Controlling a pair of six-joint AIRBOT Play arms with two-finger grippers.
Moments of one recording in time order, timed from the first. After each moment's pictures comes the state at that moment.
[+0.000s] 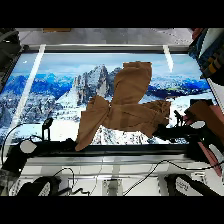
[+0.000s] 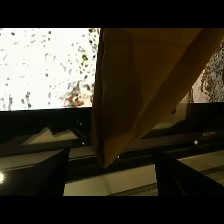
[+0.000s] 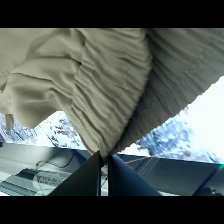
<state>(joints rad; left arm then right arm) 0.05 -0.68 0.30 0.99 -0.96 -1.30 -0.29 -1.16 0.51 -0.80 1.05 1.24</state>
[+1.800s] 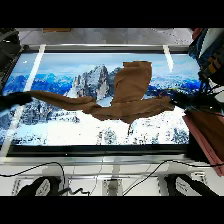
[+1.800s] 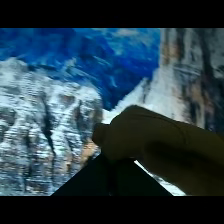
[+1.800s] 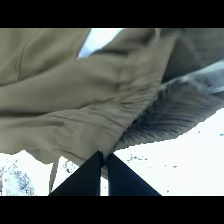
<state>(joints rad) 0.37 -0.92 0.93 1.25 -0.67 -1.24 -0.29 -1.13 1.08 -1.04 1.12 1.36</state>
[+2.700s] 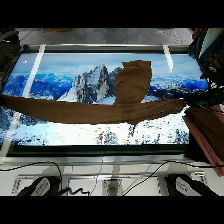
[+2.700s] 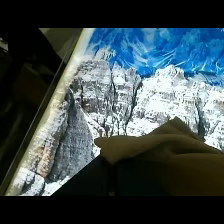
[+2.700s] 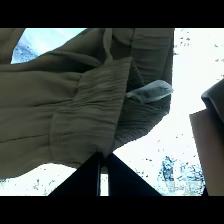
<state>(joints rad) 0.54 -1.03 1.01 1.69 -0.58 -1.27 -0.29 -1.13 1.22 -1.36 1.23 1.37</state>
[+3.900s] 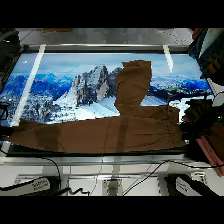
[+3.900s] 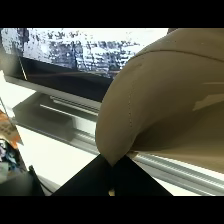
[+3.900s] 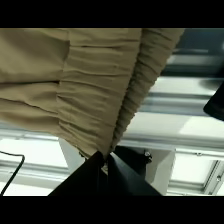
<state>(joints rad) 0.54 -1.38 1.06 2.17 -1.16 -1.21 -0.29 -1.13 1.03 -1.46 1.79 1.37</state>
